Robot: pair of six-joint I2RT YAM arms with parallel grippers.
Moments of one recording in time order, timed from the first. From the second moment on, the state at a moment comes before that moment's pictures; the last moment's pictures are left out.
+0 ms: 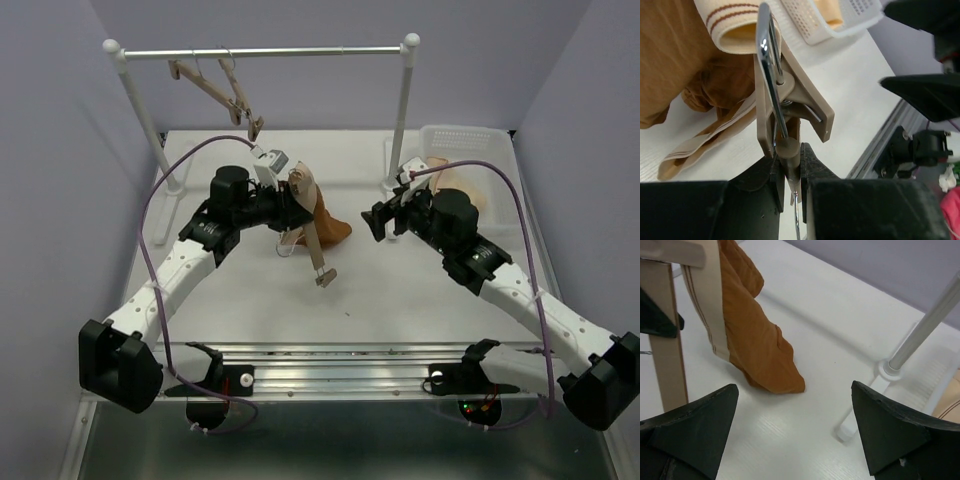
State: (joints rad) left arm -0.41 1.22 1.01 -0.18 0.53 -0.38; right arm 0.65 1.05 0.90 0.02 0.00 -0.04
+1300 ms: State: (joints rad) left arm -0.45 1.06 0.93 -0.23 1.01 -0.17; right arm 0.56 1.47 1.19 0.17 -1.08 -0.01
